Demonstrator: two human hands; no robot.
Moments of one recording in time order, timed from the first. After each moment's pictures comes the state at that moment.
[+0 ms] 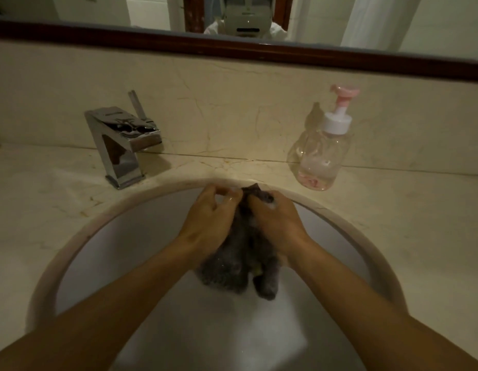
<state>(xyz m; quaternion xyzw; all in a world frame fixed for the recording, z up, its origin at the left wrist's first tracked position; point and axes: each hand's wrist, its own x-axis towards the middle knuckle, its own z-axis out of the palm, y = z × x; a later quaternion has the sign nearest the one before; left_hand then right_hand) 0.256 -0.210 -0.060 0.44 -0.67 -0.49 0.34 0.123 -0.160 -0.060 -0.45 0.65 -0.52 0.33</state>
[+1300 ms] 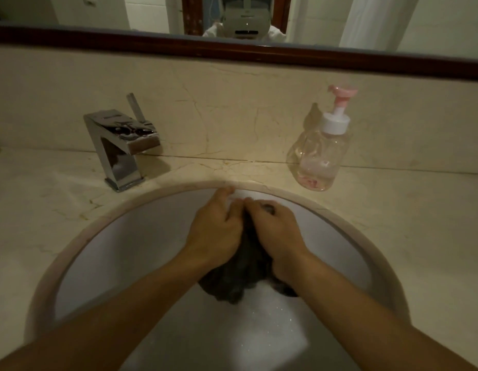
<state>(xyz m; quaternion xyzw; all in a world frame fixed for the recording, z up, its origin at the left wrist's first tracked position) 0.250 -0.187 -0.052 0.47 -0.74 -0.37 0.31 0.147 -0.143 -0.052 -0.35 0.66 -0.53 0.39</state>
